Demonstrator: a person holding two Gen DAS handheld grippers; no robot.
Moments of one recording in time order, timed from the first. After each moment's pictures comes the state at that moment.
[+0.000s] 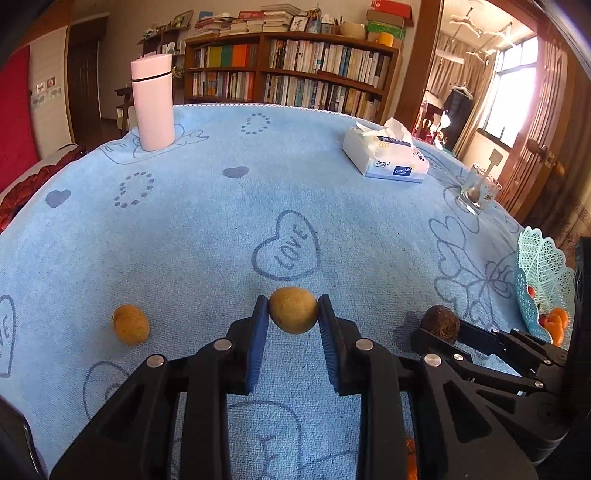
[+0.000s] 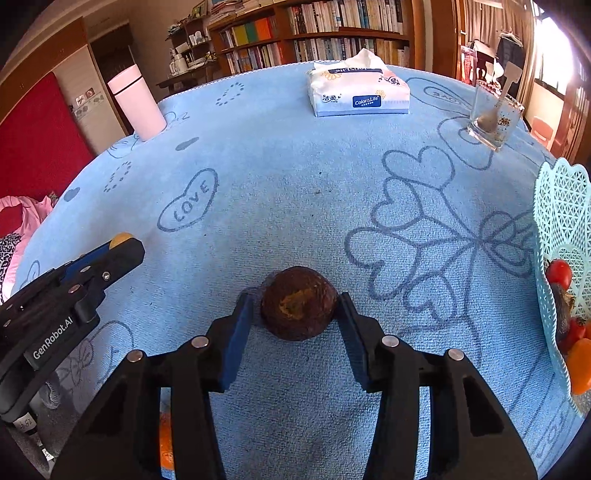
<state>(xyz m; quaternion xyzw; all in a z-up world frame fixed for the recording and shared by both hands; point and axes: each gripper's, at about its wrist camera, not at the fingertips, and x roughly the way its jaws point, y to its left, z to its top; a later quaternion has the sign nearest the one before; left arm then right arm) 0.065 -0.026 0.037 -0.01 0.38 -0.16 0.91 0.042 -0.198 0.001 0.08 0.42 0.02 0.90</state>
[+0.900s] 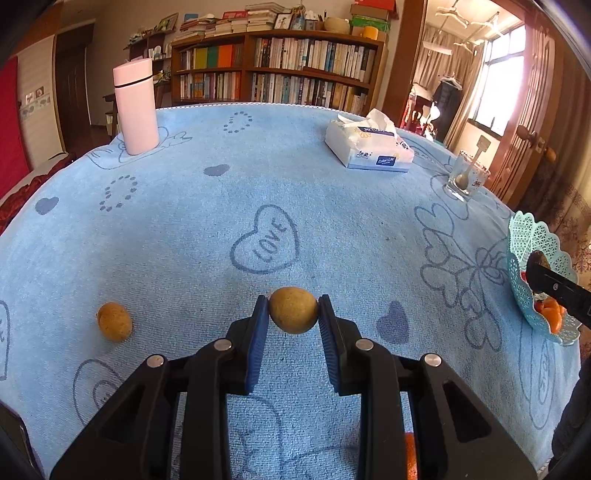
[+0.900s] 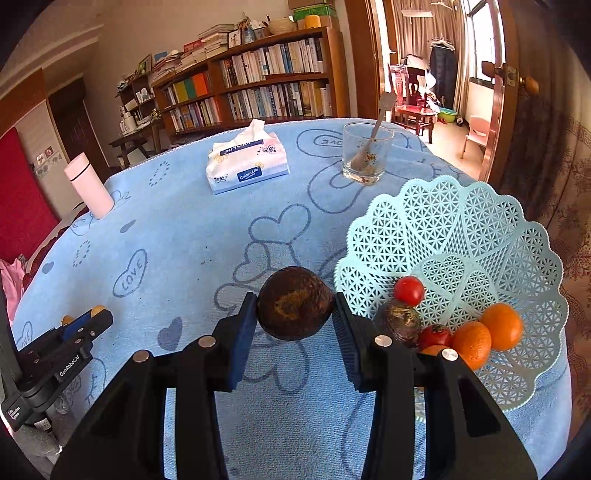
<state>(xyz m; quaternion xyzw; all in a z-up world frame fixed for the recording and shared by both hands) 0.058 -0.040 0.035 0.01 0.38 -0.17 0.91 -0.016 -0.297 0.055 0.13 0.35 -0.10 0.92</state>
